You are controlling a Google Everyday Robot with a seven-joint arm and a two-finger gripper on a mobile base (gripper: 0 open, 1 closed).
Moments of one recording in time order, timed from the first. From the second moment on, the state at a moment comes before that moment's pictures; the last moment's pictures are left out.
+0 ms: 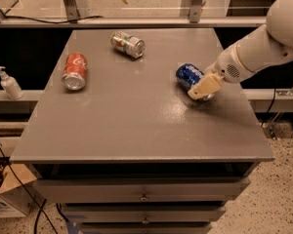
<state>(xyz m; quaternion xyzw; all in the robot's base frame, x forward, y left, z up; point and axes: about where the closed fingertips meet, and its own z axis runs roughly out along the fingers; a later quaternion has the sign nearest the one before) 0.596 -0.168 0.849 -0.44 0.84 0.12 0.30</state>
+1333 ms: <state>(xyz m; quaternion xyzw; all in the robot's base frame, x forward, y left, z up) 0.611 -0.046 0.900 -0.55 0.73 0.18 0.37</state>
